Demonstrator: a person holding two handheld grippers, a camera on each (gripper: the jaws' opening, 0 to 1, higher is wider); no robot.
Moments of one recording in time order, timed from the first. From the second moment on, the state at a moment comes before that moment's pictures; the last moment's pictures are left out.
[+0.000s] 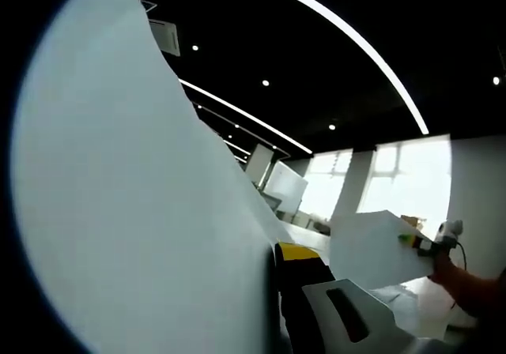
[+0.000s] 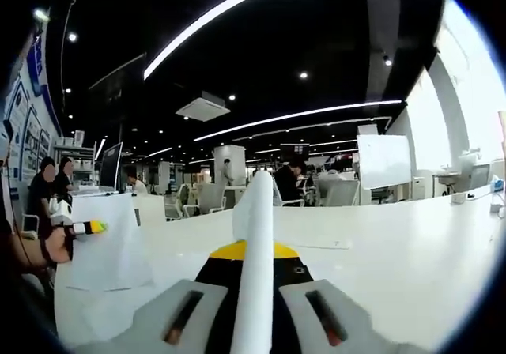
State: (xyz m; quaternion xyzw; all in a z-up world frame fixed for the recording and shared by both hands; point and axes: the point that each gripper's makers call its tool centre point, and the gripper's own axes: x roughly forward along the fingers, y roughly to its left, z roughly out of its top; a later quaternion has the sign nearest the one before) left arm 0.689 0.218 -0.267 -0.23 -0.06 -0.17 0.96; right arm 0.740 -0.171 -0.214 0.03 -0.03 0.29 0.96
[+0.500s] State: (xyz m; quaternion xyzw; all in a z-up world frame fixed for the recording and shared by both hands) left arm 0.692 0.223 -0.267 -0.23 -0.06 -0.16 0.96; right arm 0.730 -0.161 -0.195 0.03 -0.04 0.31 0.95
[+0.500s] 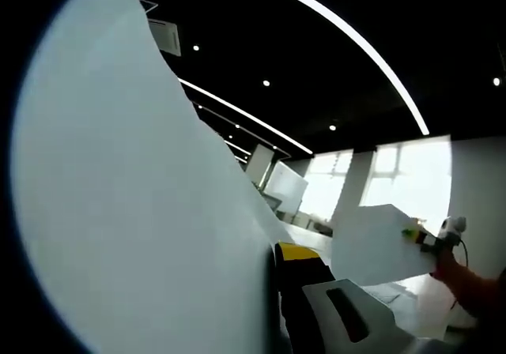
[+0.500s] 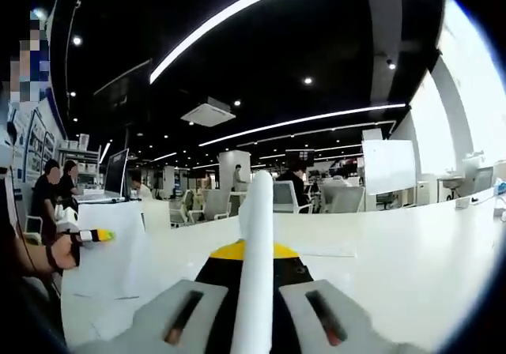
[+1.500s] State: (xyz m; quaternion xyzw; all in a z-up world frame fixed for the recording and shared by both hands) left arm 0.689 0.218 -0.267 -0.23 -0.06 -0.17 0.96; right arm 0.715 -0.149 -0.150 0.03 -0.09 0.33 0.94
